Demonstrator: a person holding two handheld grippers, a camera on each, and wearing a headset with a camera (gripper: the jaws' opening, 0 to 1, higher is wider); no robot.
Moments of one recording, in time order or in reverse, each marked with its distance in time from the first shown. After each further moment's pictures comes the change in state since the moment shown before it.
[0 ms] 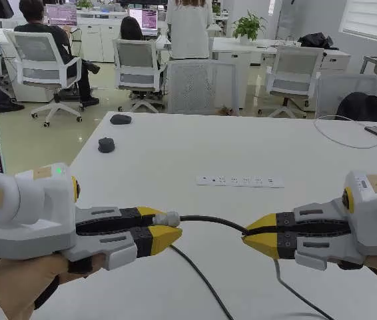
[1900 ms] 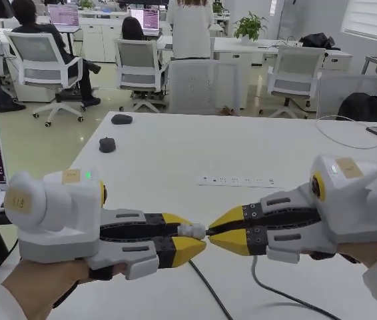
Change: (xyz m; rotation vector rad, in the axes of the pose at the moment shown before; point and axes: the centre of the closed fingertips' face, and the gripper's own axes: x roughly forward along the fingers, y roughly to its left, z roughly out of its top) left arm 0.021 -0.031 -0.002 0.083 0.030 -0.108; right arm 0.032 0.022 0.040 -0.082 -0.064 0.158
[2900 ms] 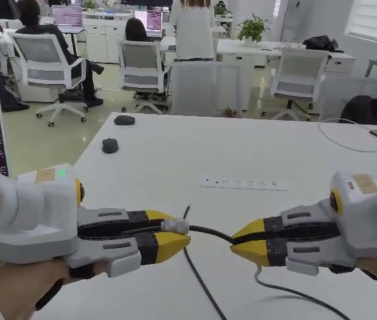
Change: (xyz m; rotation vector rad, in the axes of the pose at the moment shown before) left arm -0.022 0.011 0.006 -0.037 -0.049 0.036; right arm -0.016 -0.005 -0.028 0.062 0.065 -0.061
